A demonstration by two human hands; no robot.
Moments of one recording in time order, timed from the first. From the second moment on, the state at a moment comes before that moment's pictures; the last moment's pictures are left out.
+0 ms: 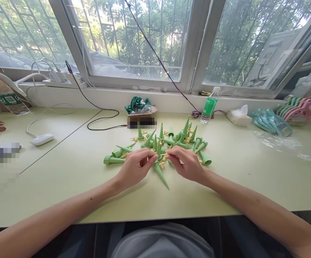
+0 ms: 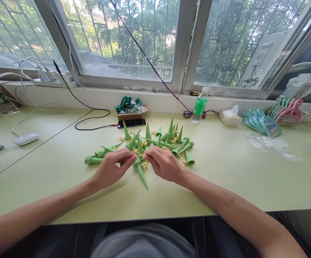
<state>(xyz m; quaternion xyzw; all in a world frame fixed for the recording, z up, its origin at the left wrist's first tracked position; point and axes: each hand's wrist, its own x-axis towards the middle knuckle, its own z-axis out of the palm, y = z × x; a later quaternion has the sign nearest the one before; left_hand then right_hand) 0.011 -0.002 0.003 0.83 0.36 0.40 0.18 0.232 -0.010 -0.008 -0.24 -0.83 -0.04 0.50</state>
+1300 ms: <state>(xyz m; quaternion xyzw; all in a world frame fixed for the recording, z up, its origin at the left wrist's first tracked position) 0.011 -0.002 0.004 0.80 0.35 0.46 0.19 0.231 -0.015 -0.003 -0.31 -0.81 -0.03 0.50</state>
